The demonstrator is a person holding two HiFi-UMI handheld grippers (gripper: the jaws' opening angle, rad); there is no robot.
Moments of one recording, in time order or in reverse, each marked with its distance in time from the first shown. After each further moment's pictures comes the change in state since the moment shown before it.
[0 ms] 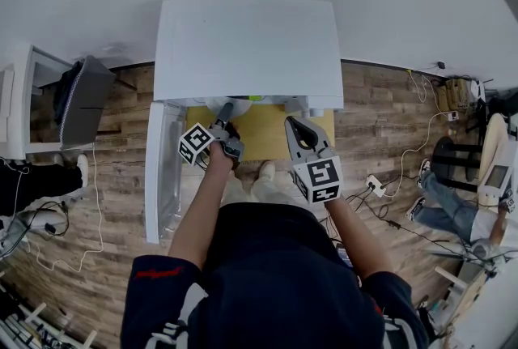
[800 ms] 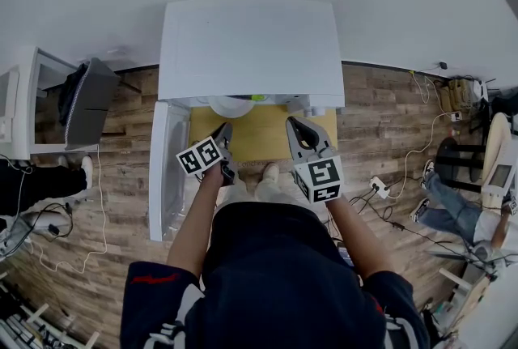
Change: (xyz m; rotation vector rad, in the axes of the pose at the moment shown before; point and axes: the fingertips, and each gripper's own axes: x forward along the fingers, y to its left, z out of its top) left arm -0.045 0.013 -0.017 0.564 0.207 0.169; right arm -0.005 0.005 0.002 0.005 -0.016 0.000
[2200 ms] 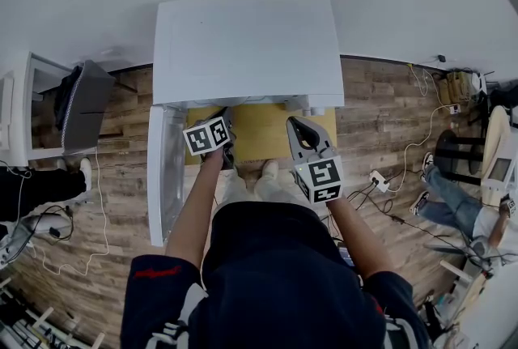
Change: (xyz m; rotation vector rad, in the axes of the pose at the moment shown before) left arm 0.044 -0.009 0.028 0.243 0.108 0.113; right arm 0.004 -0.009 -0.010 0.009 0.032 -0.022
